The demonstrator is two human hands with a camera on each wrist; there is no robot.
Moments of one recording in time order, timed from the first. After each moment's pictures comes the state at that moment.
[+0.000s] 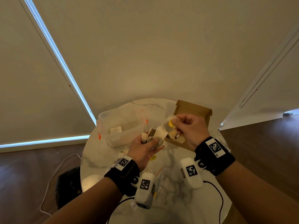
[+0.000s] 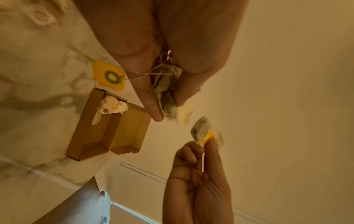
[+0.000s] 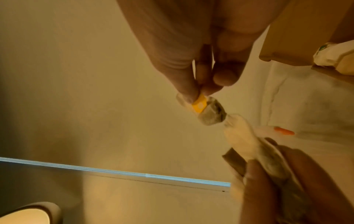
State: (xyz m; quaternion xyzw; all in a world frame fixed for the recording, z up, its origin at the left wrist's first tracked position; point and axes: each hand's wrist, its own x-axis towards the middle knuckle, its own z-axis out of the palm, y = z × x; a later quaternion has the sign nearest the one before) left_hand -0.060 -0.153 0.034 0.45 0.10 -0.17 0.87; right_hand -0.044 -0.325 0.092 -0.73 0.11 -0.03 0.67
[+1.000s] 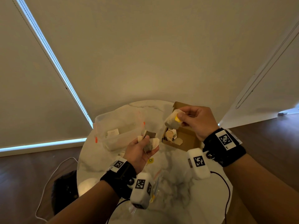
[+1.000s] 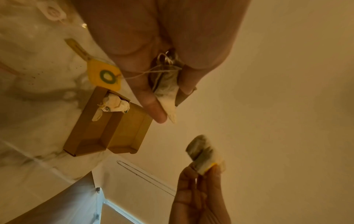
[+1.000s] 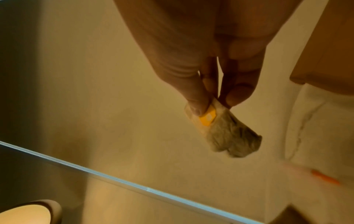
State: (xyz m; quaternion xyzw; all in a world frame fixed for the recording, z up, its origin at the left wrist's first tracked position) left_hand -0.053 -0.152 0.046 0.40 0.21 -0.19 0.87; right_hand -0.025 -0.355 0.118 -0.76 0.07 -0.05 0.64
